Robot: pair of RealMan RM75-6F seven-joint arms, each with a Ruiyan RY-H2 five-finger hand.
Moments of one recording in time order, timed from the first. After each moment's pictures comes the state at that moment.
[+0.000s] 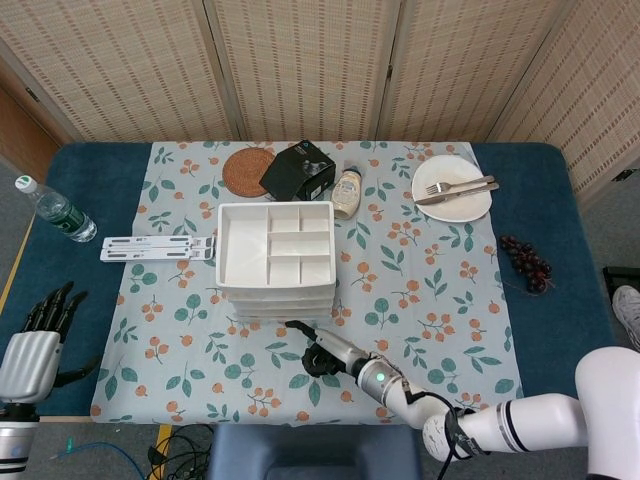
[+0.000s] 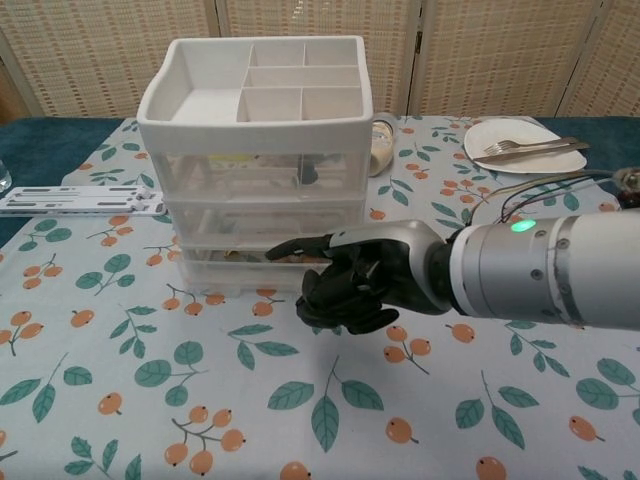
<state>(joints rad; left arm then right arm) -0.13 -1.12 -0.05 -1.71 1.49 1.47 0.09 0.99 -1.50 0.12 -1.88 -0.61 0.72 0.23</state>
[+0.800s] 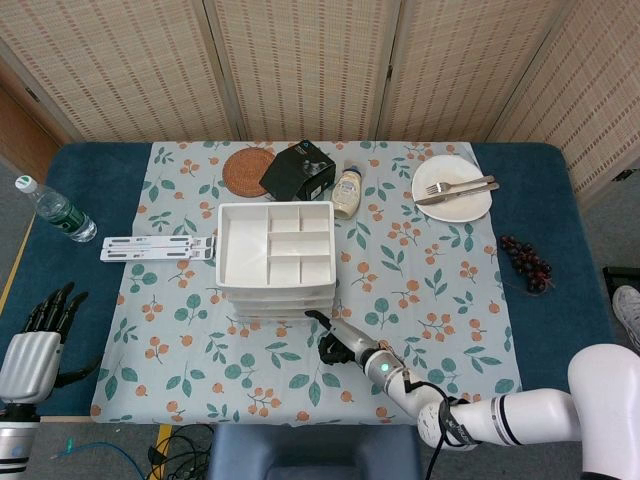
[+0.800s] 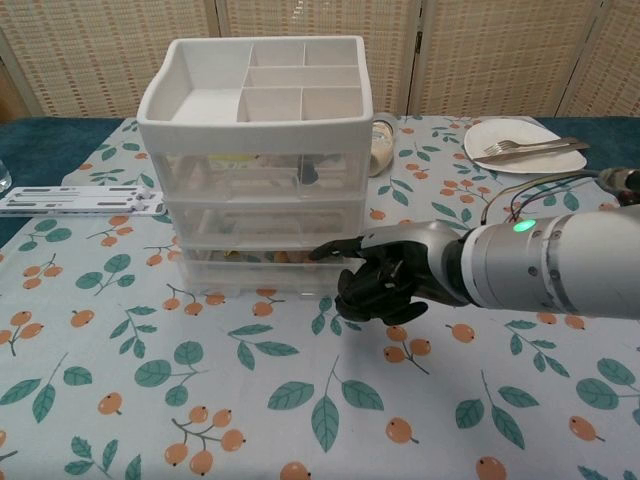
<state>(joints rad) -0.13 -1.12 -0.05 -1.71 1.49 1.47 0.09 1.01 -1.52 0.13 -1.83 -0.42 0.74 0.08</state>
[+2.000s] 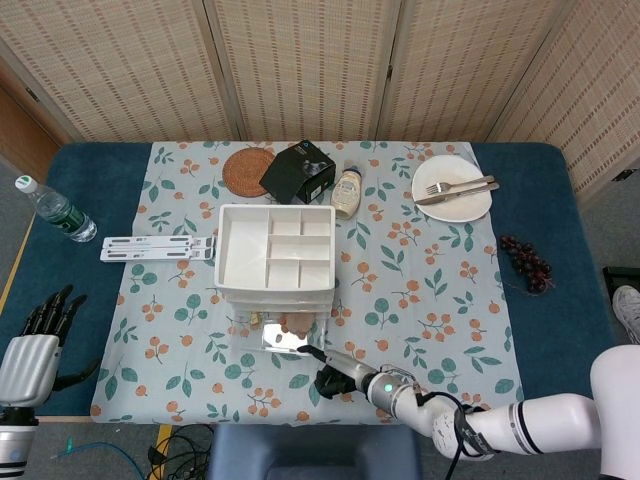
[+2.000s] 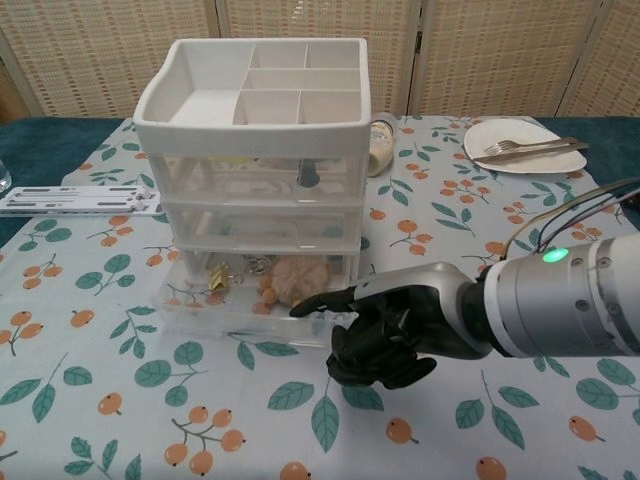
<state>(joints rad) -0.12 -1.11 -0.04 -1.72 1.50 1.47 0.09 0.99 -1.43 0.10 -1.94 -0.45 0.58 0.12</state>
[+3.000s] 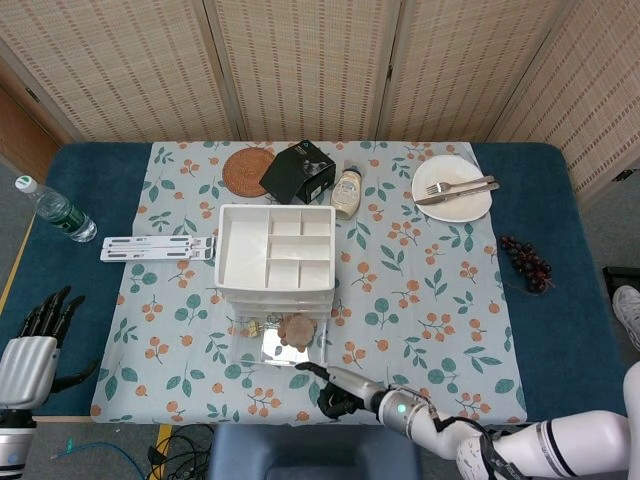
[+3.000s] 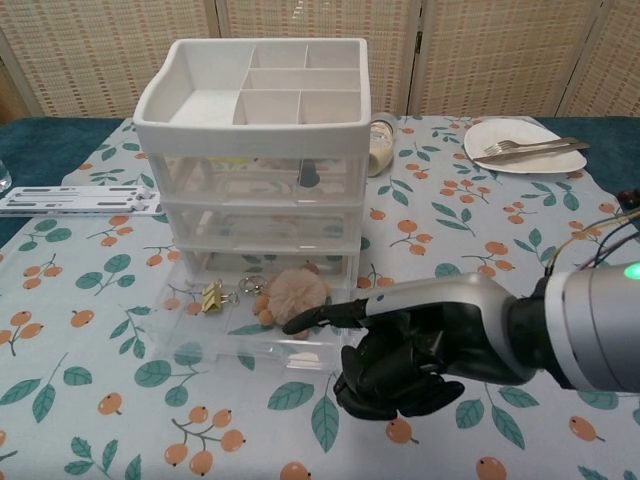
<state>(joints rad) -0.11 -1.11 -0.04 -1.72 1.51 1.49 0.09 0.91 -1.34 0.07 -2.10 -0.65 0.62 0.16</state>
